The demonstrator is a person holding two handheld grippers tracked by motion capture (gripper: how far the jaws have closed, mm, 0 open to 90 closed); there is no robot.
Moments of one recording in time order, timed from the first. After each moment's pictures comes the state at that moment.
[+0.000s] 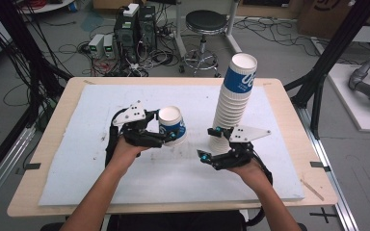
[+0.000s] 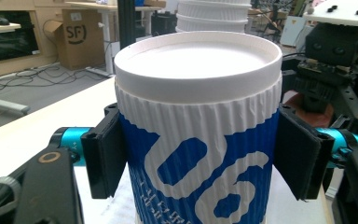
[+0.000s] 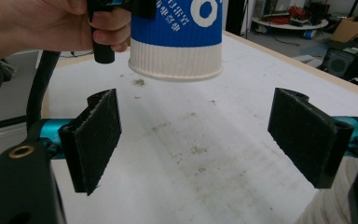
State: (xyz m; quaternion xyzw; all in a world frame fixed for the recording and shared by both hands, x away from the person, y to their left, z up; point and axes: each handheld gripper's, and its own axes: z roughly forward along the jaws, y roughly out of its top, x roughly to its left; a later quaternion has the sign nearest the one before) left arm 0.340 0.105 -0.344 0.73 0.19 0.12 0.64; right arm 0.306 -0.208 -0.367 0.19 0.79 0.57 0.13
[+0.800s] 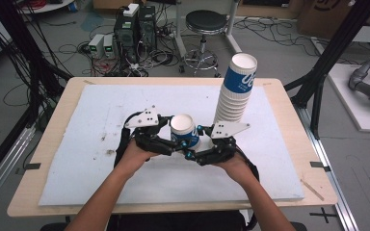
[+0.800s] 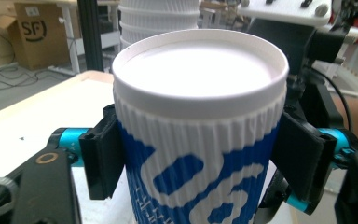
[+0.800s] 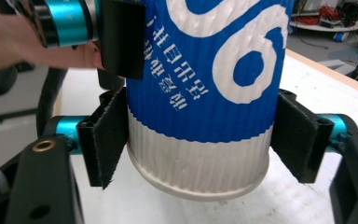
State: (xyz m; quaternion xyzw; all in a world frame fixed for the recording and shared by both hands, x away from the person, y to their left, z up) left arm 0.334 0.076 -0.345 0.76 0.14 0.07 0.64; right arm 0.322 -0.170 -0.367 0.15 0.81 0.56 0.11
